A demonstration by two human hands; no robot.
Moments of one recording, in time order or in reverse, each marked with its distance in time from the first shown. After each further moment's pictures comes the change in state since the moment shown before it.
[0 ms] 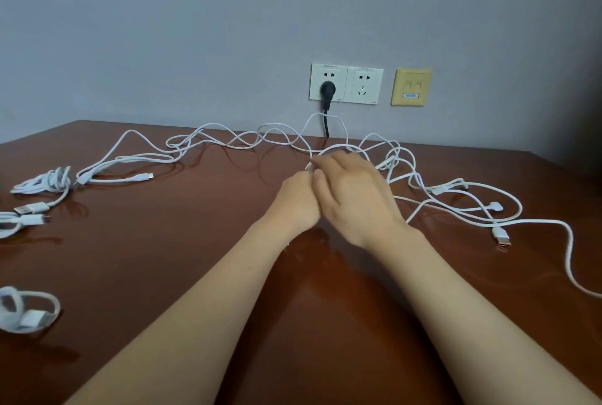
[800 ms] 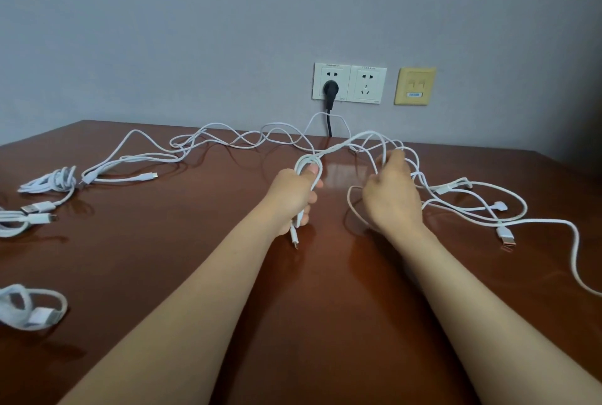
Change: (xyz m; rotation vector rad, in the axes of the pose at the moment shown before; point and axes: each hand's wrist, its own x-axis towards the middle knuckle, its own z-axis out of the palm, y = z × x) left_hand 0.000 -0.005 -0.011 -0.686 -0.119 -0.268; right_hand -0.001 0.022 -0.010 0.318 -0.080 0.779
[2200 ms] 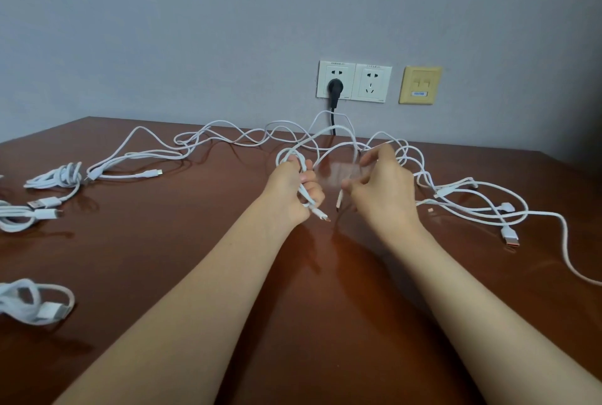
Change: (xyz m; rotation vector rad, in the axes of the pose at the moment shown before) left_hand 0.003 0.011 -0.002 -0.805 -0.014 -0.224; right_hand -0.008 -0.009 0.007 0.119 0.010 -0.163
